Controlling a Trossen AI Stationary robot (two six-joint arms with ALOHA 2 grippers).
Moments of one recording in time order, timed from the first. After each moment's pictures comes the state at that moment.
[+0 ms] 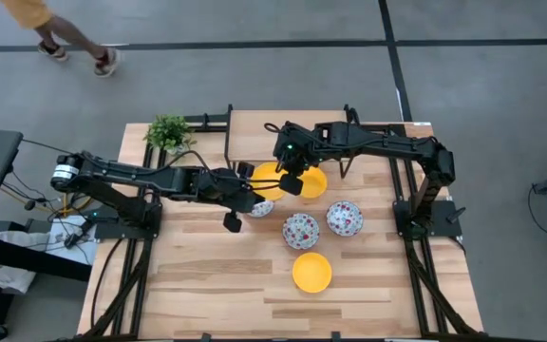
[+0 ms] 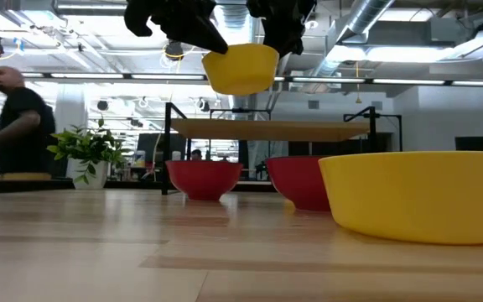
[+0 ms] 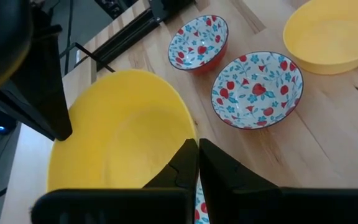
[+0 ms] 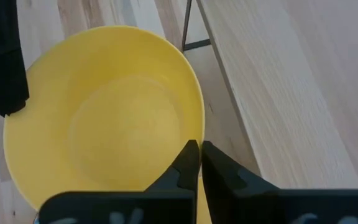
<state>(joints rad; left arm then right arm) -0.10 1.36 1.05 -0.29 -0.19 0.60 -0.15 1.79 1.79 -1.02 0.08 0.02</state>
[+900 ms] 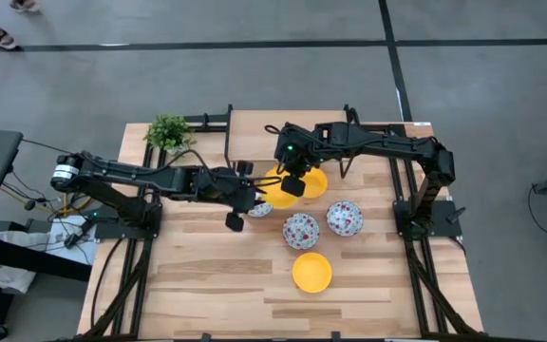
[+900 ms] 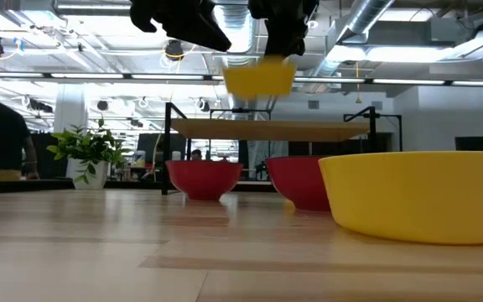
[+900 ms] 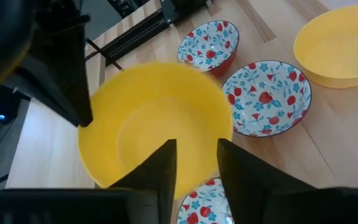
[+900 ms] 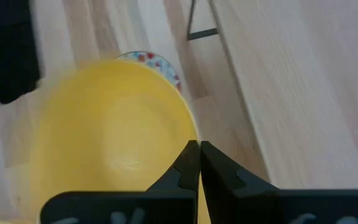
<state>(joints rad) -0.10 1.36 1.05 -0.27 -0.20 0.53 -0.15 1.79 1.79 -1.05 0.07 0.01</state>
